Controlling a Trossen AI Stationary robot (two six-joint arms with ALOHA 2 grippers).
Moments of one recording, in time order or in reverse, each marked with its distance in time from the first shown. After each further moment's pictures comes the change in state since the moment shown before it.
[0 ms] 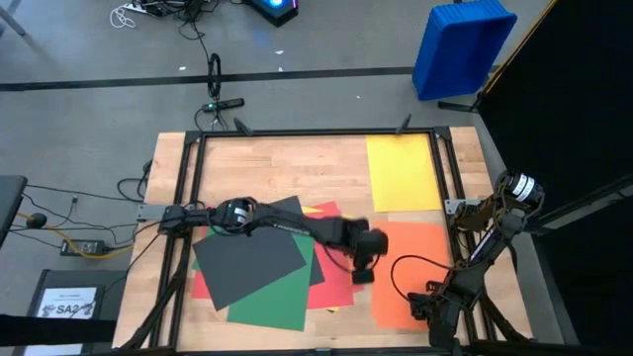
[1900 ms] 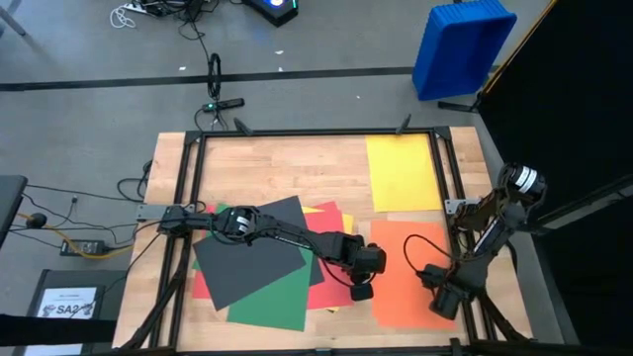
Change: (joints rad) left arm -0.062 0.056 -0.006 0.006 0.071 -0.162; right arm -0.018 -0.053 -0.025 -0.506 -0.122 0.216
